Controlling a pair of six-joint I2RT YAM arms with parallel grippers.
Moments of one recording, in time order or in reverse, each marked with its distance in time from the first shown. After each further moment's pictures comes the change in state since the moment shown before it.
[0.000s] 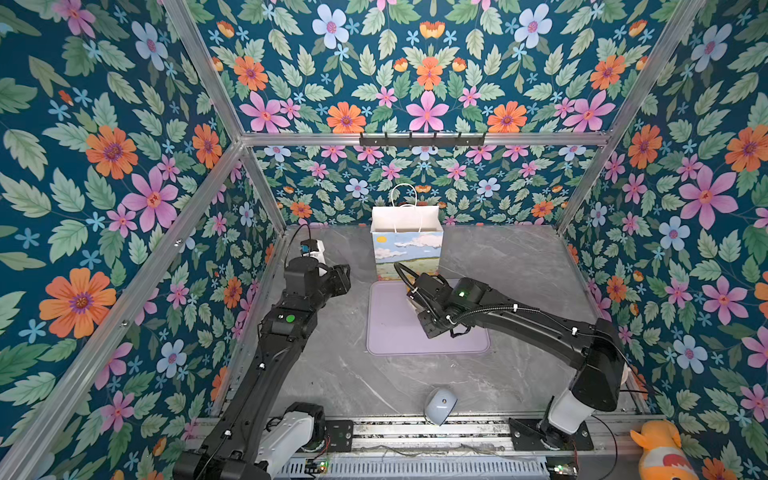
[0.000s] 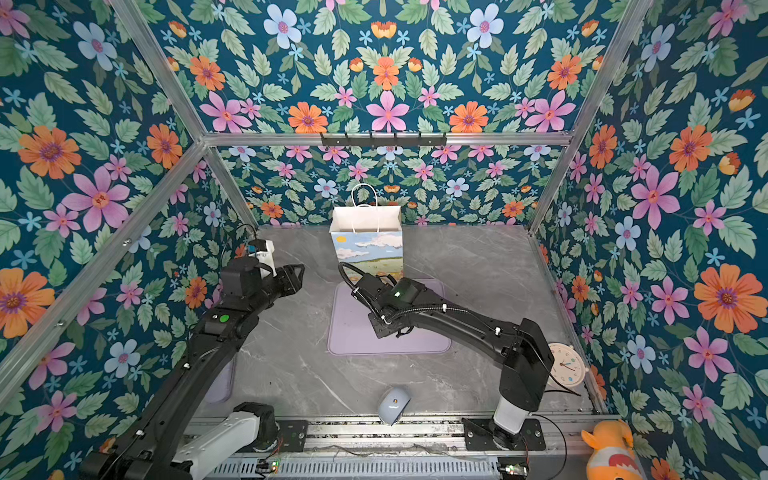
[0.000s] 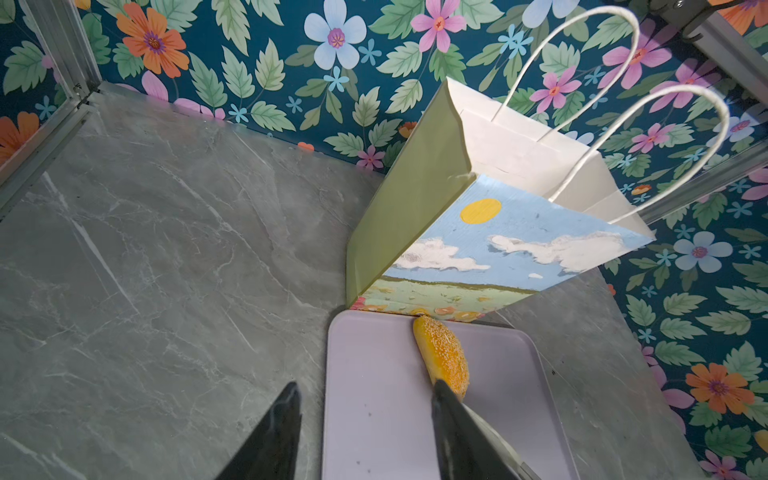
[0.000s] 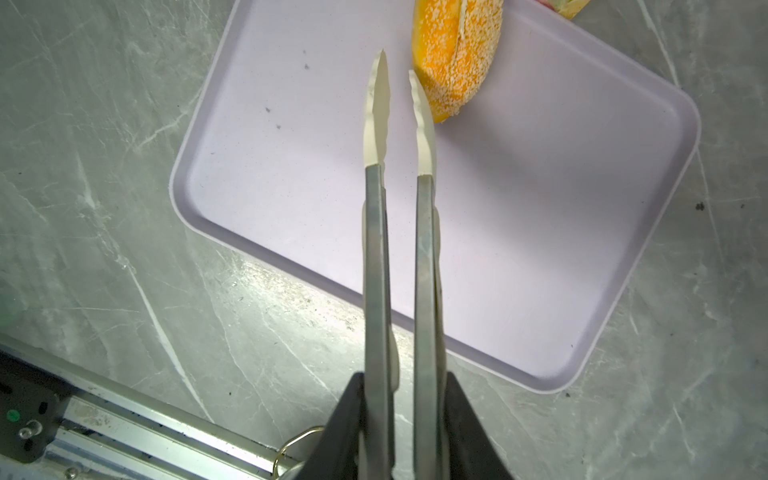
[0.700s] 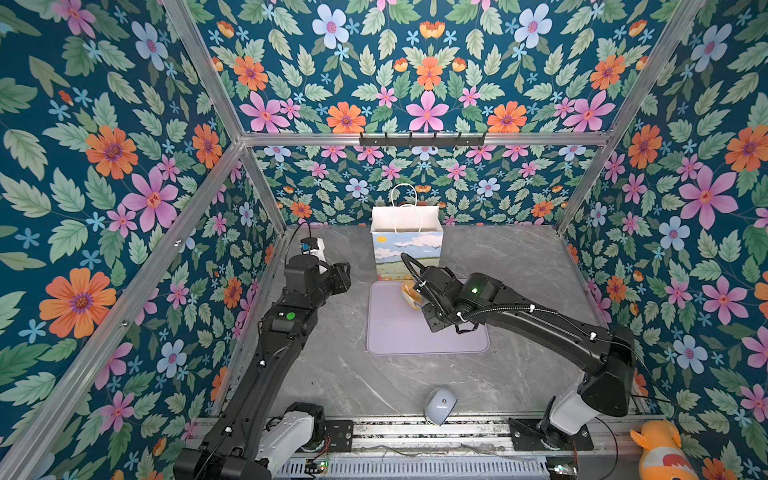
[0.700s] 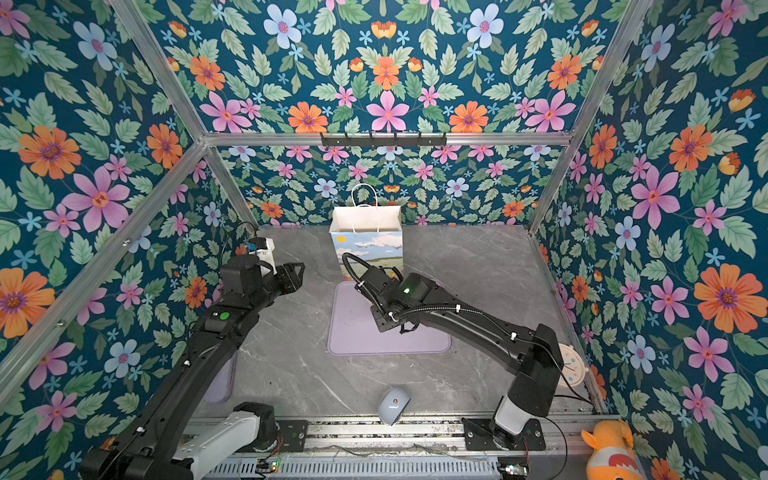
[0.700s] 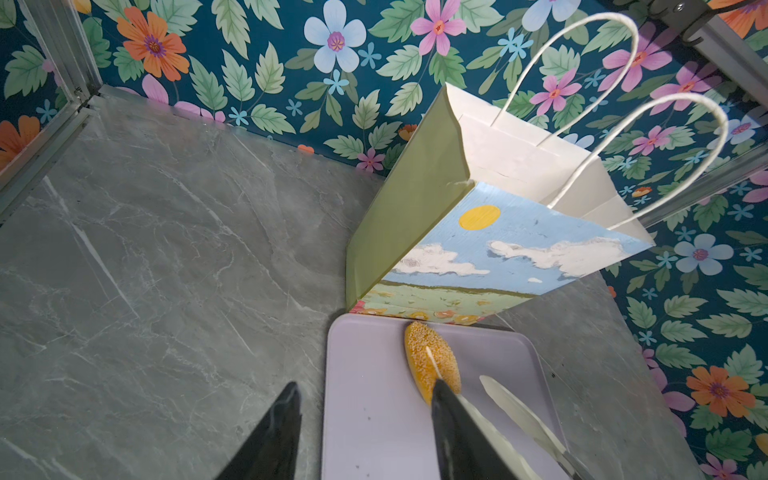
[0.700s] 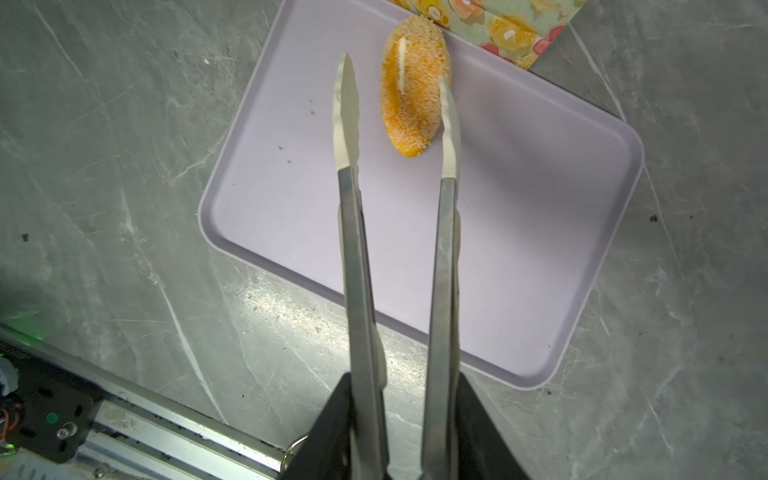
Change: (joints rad) left arm 0.000 0.020 0.019 -0.003 -0.002 0.000; right arm -0.009 -0.026 0.054 -0.029 0.044 0.002
